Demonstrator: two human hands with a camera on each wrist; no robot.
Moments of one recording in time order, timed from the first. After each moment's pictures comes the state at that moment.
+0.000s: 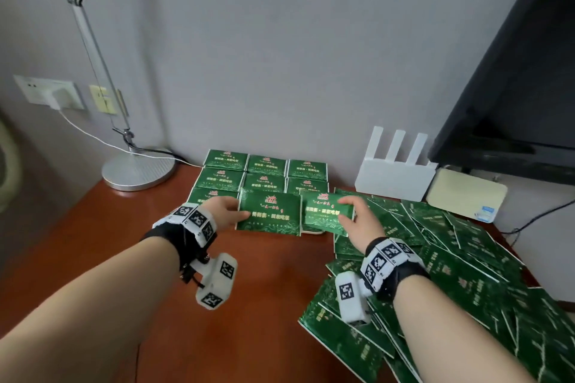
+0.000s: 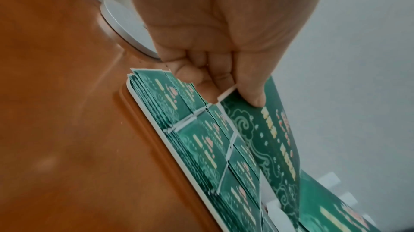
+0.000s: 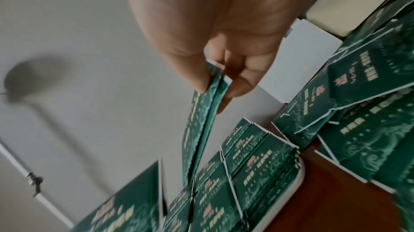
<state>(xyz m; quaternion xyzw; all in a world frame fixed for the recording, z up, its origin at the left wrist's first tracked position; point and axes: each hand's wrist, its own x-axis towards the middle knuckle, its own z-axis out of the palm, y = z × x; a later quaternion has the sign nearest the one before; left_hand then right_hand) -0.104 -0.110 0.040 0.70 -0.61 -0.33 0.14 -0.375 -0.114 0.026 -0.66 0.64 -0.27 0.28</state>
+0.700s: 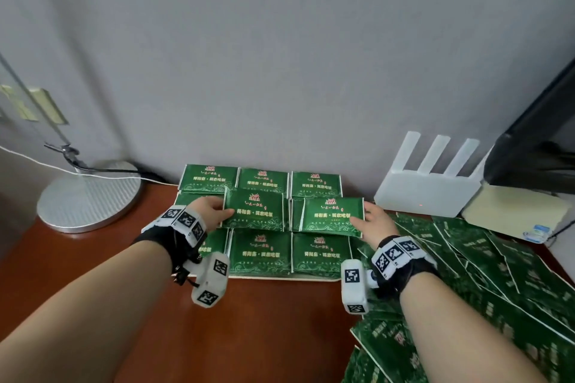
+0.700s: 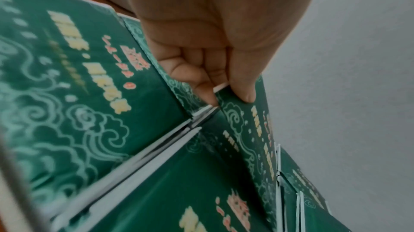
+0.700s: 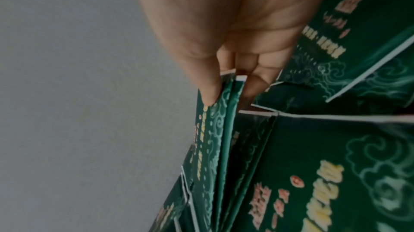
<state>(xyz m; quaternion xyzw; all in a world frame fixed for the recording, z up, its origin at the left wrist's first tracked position) -0.063 -0.290 -0.019 0.73 -0.56 -0.37 0.12 -0.369 -0.284 -0.029 -0.51 0.71 -0.27 0.40</state>
